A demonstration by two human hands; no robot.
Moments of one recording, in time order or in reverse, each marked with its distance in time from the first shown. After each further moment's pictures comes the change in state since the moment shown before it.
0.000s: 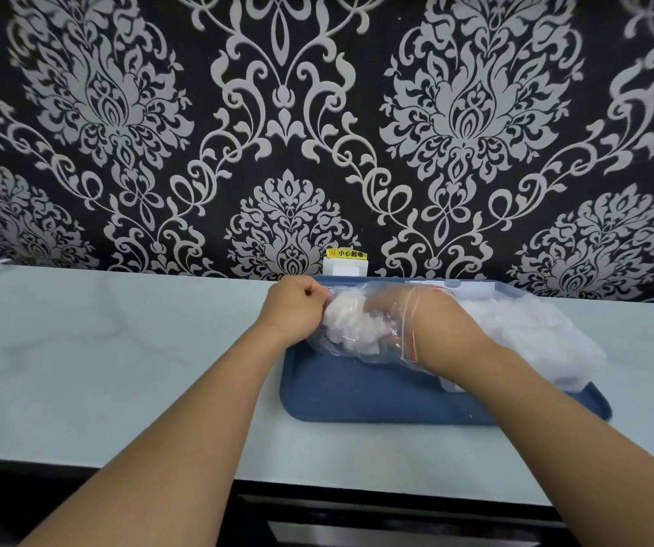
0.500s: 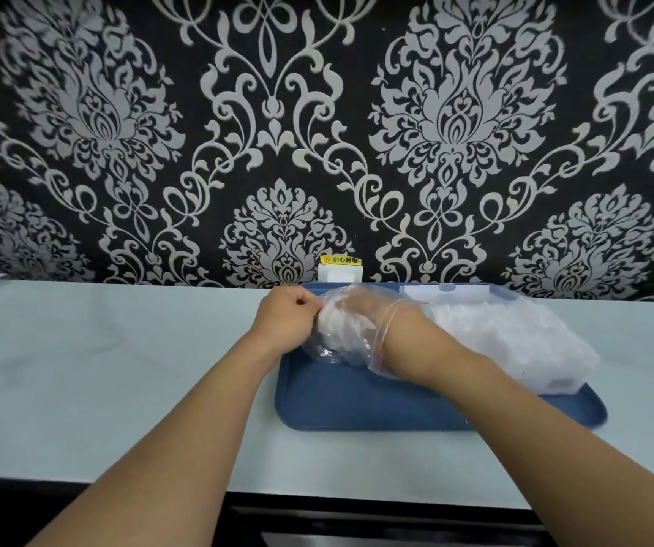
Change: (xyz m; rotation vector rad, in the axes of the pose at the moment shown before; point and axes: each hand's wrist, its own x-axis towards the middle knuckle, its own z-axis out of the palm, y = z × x) left_hand -0.001 -0.002 0.000 -0.077 -0.016 -0.071; right_hand 0.011 -0.005 0.016 0.192 -0.039 -0.034
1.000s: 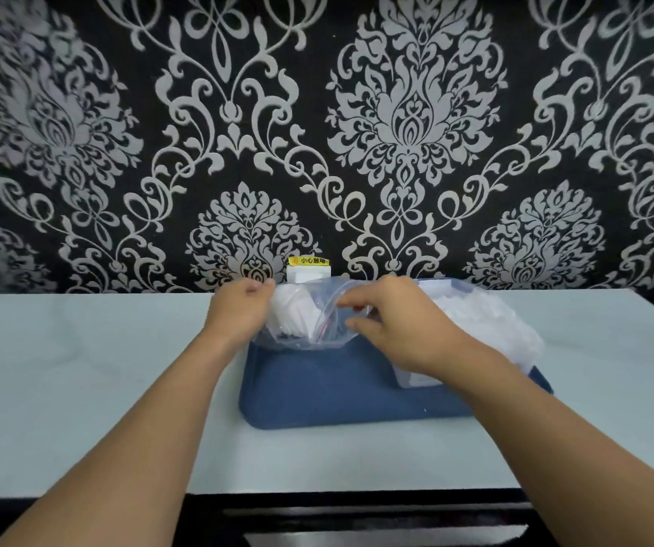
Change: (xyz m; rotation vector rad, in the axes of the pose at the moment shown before) left_hand -0.002 0.010 -0.008 0.046 0.125 -0.022; right_hand -0.031 -0.001 -0.041 0.049 0.163 0.029
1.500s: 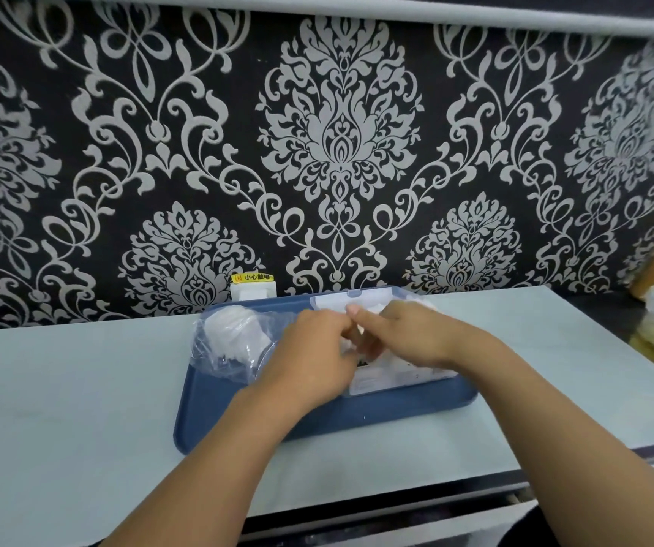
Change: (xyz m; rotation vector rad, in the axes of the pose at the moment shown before) left_hand -0.094 0.087 0.081 0.348 -0.350 0.553; right_hand -0.039 0.042 -0.050 0.059 -0.209 0.503
